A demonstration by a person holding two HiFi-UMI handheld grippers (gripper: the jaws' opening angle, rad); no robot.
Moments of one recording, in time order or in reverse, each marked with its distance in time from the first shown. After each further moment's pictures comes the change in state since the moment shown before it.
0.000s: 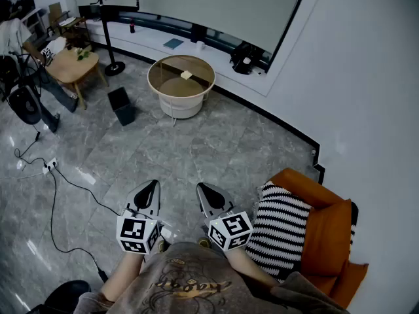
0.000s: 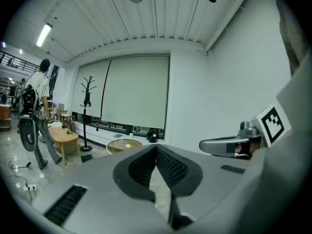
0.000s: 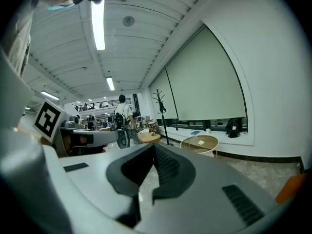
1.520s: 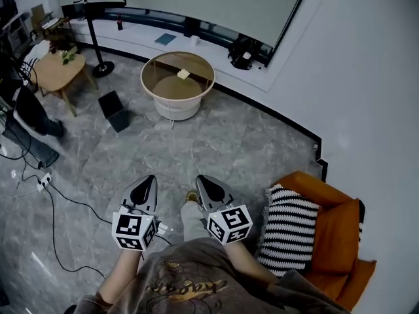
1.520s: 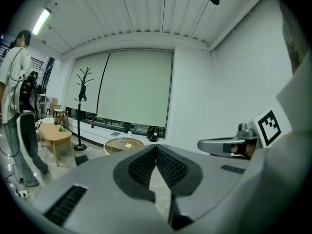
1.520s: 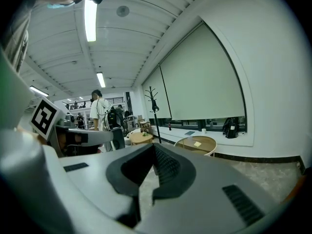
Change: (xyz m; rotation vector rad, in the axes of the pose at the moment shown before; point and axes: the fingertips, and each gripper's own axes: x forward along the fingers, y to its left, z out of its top) left arm 0.095 0.115 -0.015 -0.039 0.026 -0.073; right arm 0.140 -0.035 -0.012 0.004 0.007 -0.102
